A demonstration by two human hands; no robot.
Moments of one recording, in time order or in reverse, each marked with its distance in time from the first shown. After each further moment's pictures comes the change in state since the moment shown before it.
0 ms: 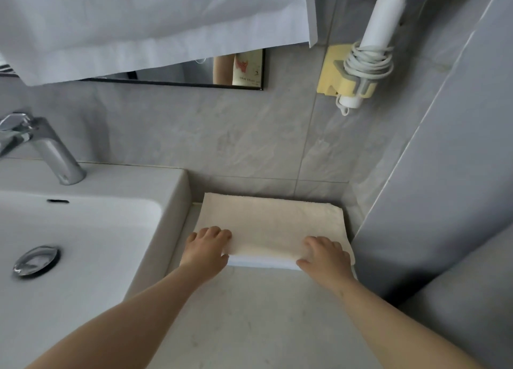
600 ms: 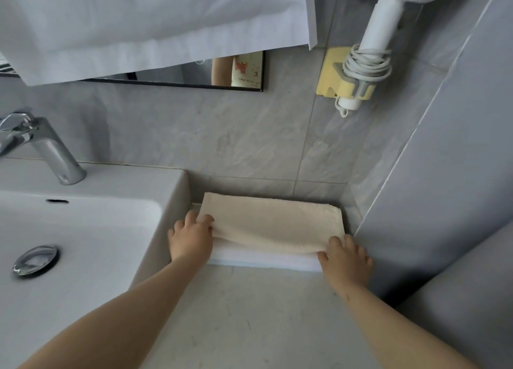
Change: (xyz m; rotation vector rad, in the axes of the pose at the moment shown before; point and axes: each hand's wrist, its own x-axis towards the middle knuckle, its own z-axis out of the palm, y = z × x) left_hand 0.008 -0.008 -0.015 -0.152 0.170 -0.319; right_hand -0.007 0.019 0.000 -0.110 0.193 0.241
